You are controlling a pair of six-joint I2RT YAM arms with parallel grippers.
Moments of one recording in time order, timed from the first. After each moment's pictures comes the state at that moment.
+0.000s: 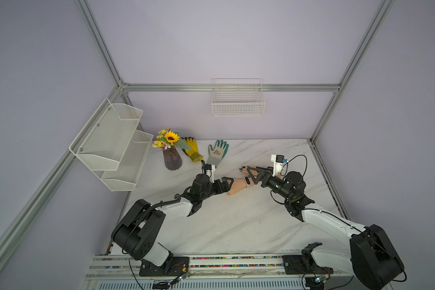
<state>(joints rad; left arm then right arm) -0.55 1.59 0.66 0.46 0.22 -0.84 0.41 1.22 0.56 0.64 -0.36 0.73</state>
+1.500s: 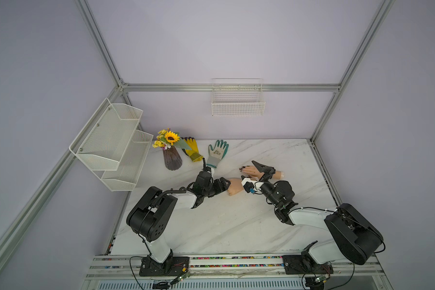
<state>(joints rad) -0.49 1.73 0.75 0.37 0.28 -0.88 0.56 1.49 0.47 1.10 -0.08 -1.03</state>
